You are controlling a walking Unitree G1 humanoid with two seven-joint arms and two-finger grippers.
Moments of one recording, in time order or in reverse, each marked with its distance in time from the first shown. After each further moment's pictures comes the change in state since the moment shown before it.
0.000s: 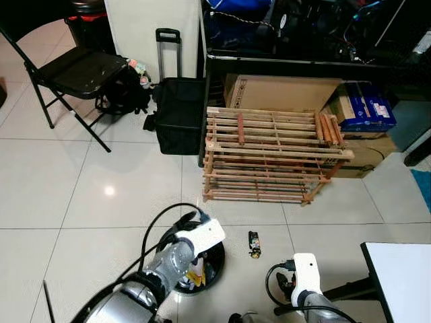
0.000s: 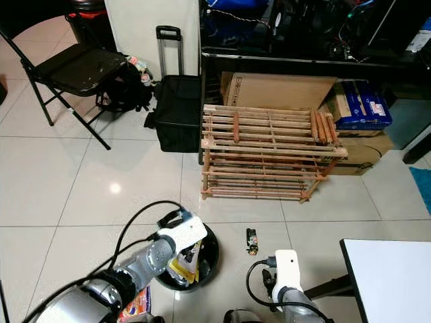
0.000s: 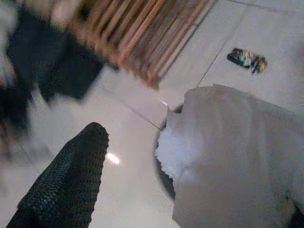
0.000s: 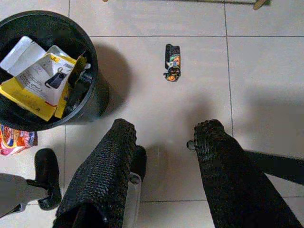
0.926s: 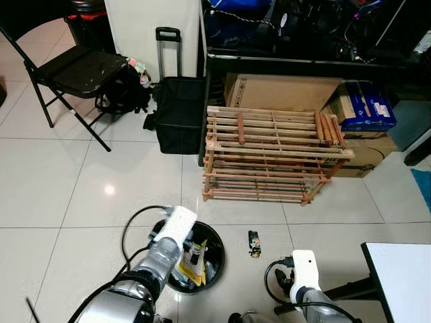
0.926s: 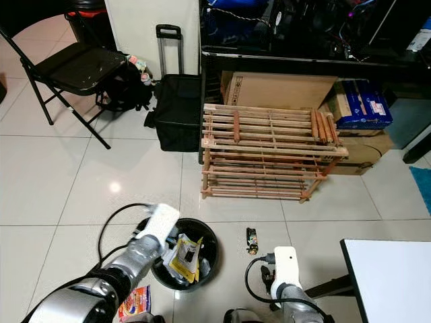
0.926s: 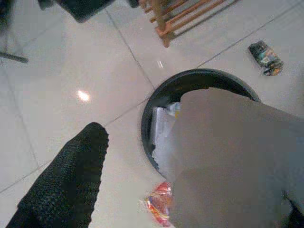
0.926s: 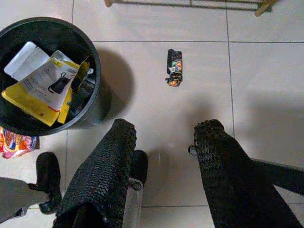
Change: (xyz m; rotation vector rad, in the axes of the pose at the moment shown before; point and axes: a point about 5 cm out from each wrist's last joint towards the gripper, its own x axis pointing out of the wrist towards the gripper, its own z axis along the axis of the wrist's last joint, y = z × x) left arm -0.002 0.017 -0.023 -0.450 0.192 0.101; right arm 0.002 0.002 0.007 -0.004 -0.017 0.007
